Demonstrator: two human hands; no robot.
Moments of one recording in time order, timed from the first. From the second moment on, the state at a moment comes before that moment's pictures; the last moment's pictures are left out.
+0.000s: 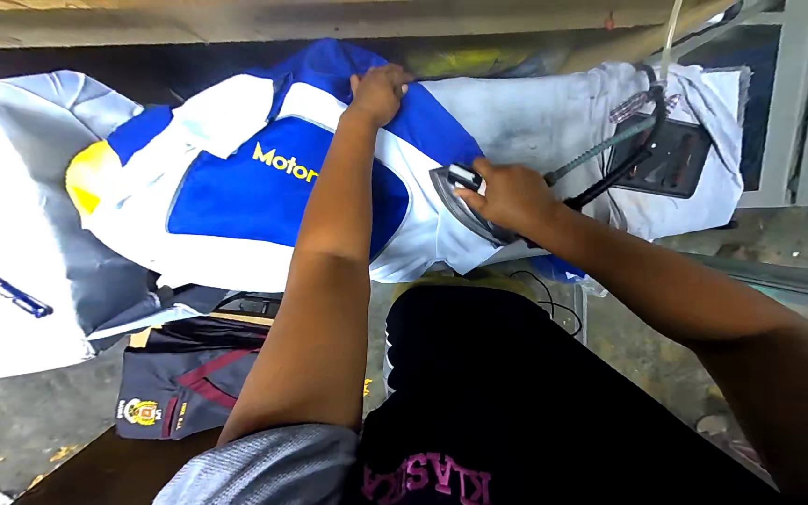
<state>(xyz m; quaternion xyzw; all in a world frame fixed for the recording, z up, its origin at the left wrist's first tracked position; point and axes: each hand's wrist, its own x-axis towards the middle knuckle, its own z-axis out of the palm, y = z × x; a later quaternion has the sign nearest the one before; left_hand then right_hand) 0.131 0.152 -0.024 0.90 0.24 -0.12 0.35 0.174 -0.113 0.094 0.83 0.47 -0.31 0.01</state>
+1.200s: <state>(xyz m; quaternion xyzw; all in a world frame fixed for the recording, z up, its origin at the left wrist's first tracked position) 0.001 -0.223 -0.060 0.42 0.65 0.22 0.60 0.231 -0.202 0.077 0.62 0.71 -0.31 0.08</state>
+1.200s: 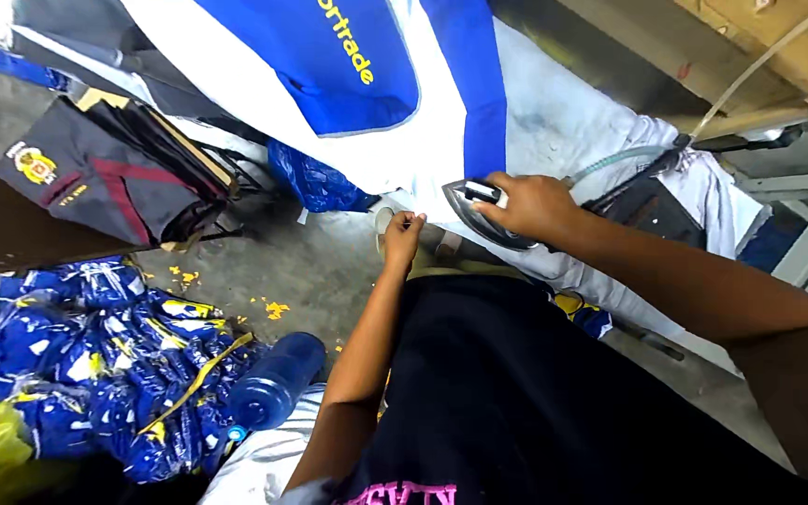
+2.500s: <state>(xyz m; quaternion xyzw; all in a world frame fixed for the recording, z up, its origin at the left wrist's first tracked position) -0.171 -0.351 -0.162 0.44 0.68 -0.28 0.51 0.397 -0.330 0.128 0.76 0.57 -0.30 0.03</state>
